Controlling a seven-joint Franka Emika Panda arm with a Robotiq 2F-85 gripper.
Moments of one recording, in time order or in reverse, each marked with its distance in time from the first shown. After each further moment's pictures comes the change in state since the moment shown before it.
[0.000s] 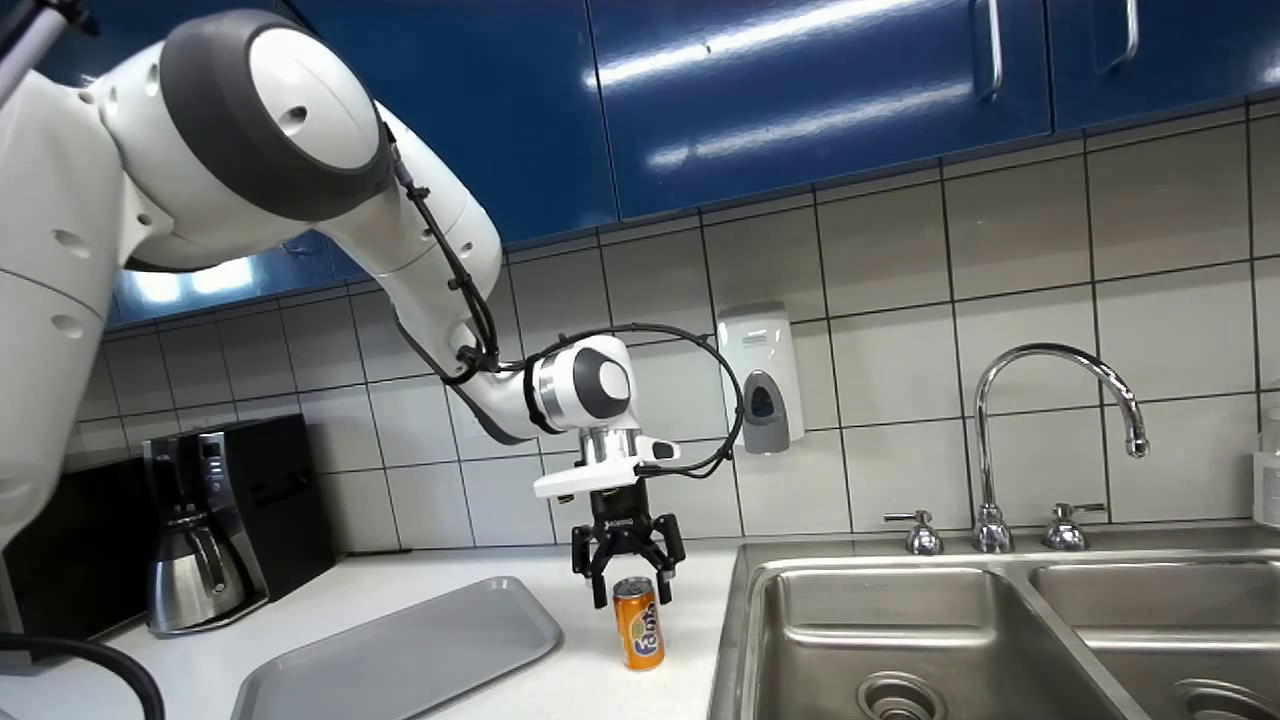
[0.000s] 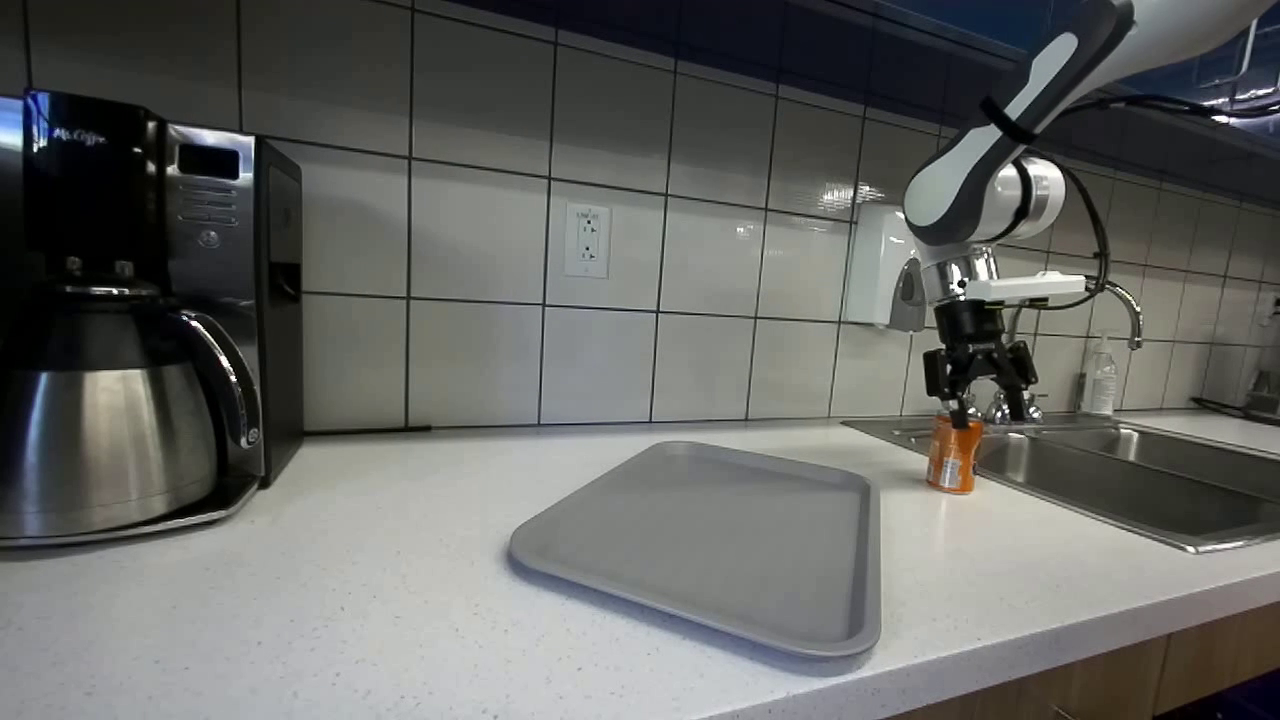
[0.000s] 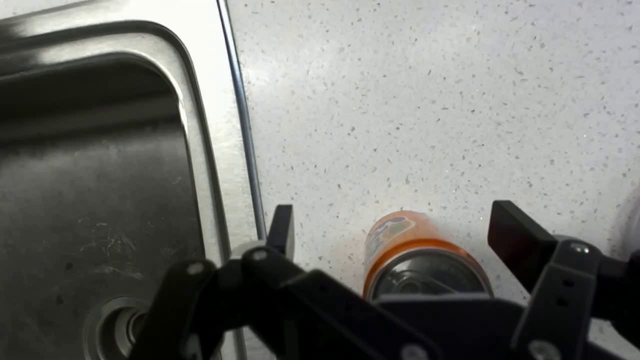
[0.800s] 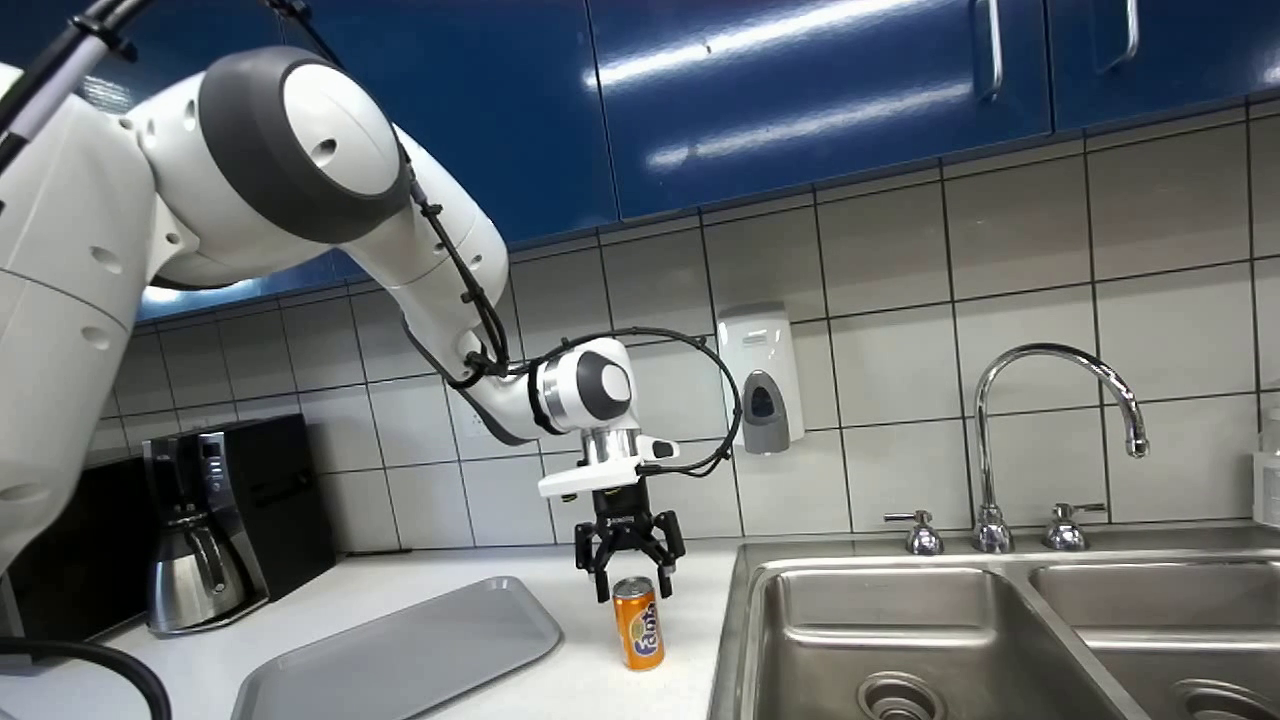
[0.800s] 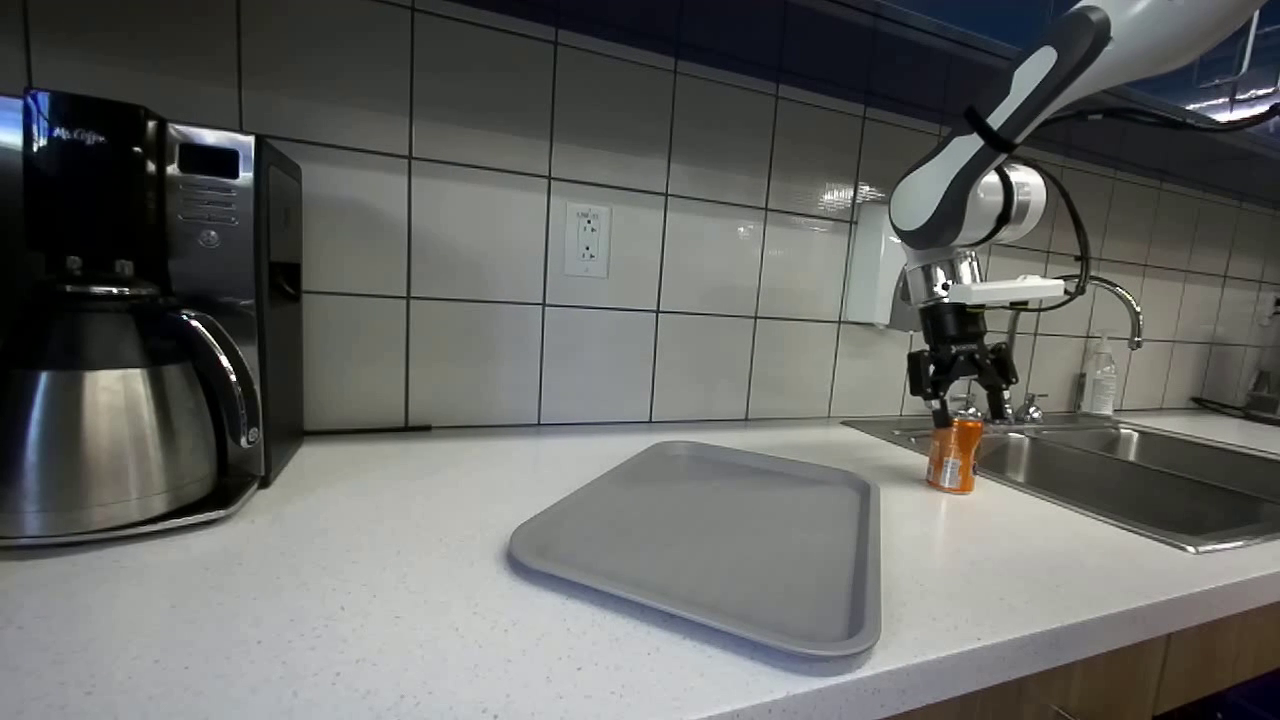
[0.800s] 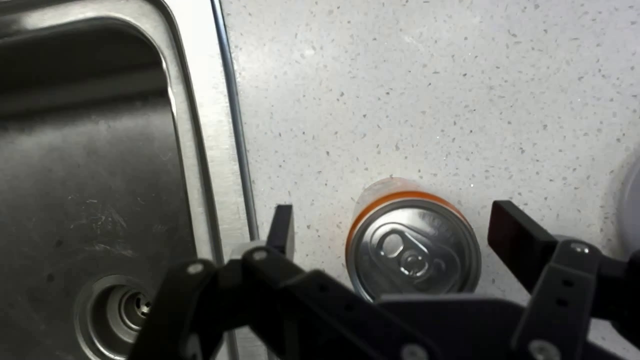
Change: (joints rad) arm 0.000 0.050 0.012 0.068 0.004 0.000 0.005
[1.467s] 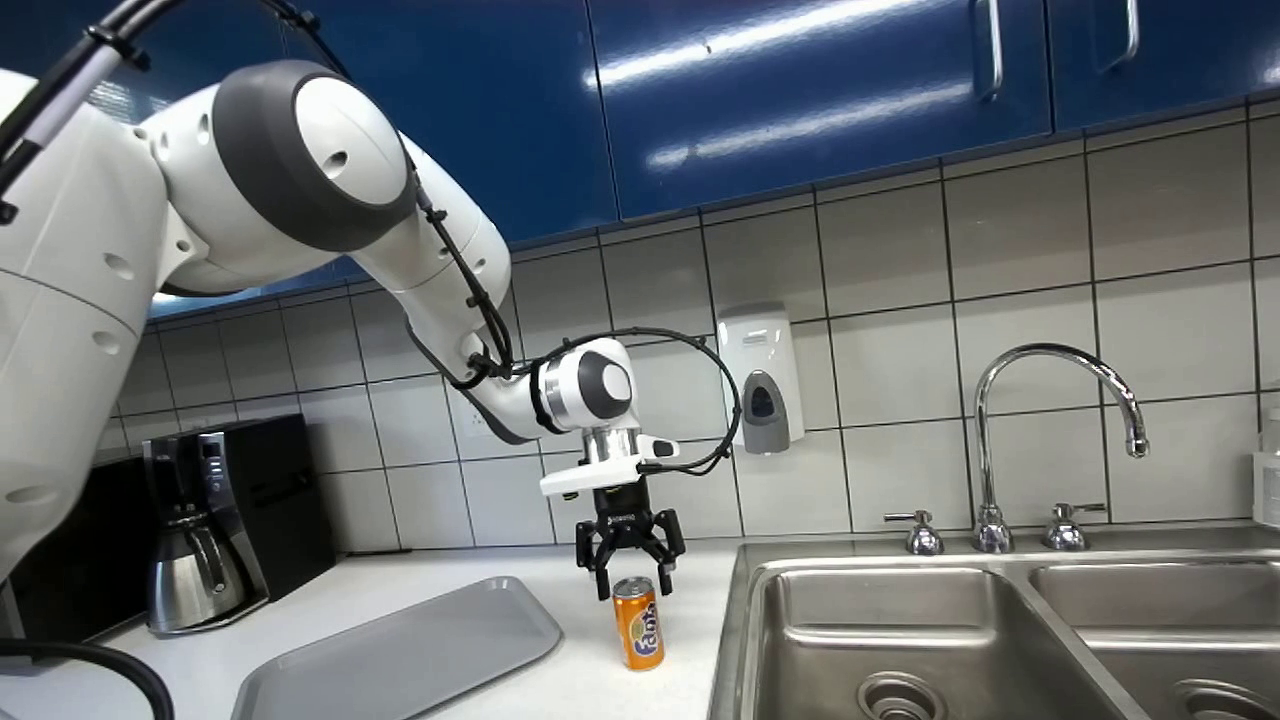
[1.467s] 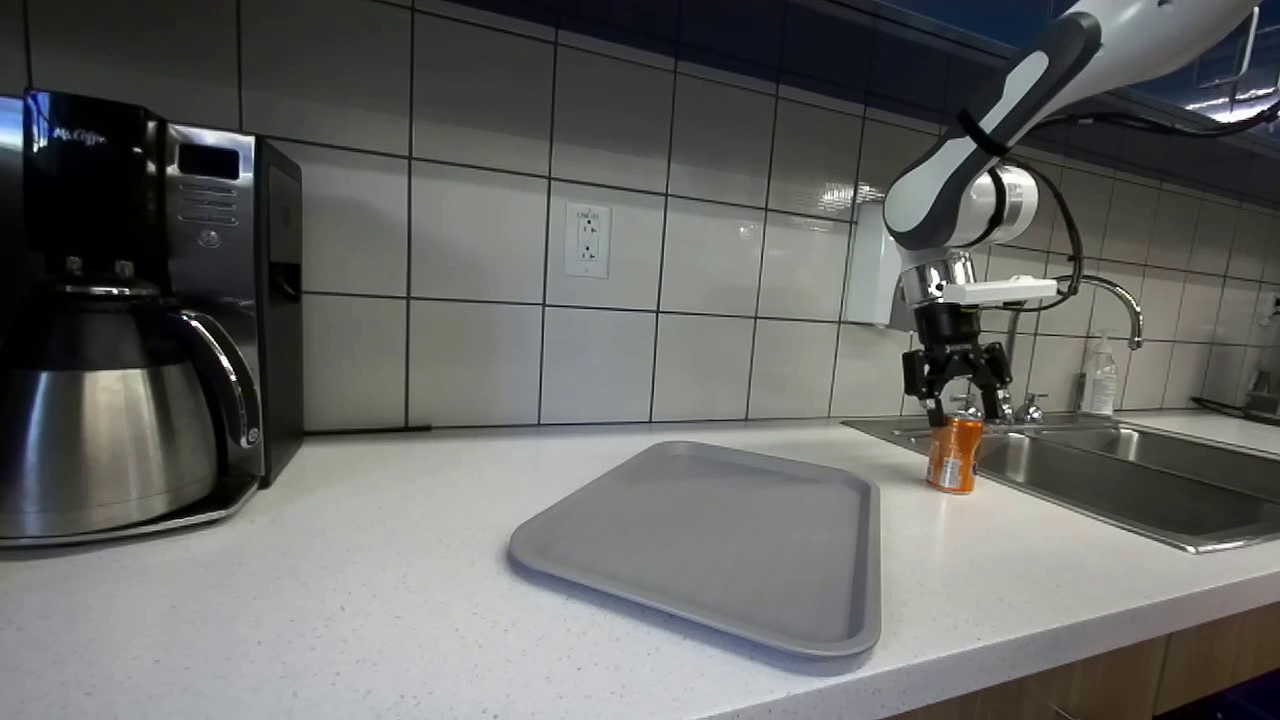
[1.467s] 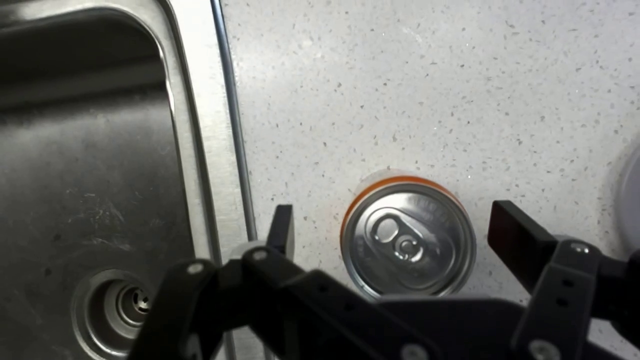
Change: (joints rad) arm 0.000 0.021 0.004 0.033 0.000 -0.018 -0.002
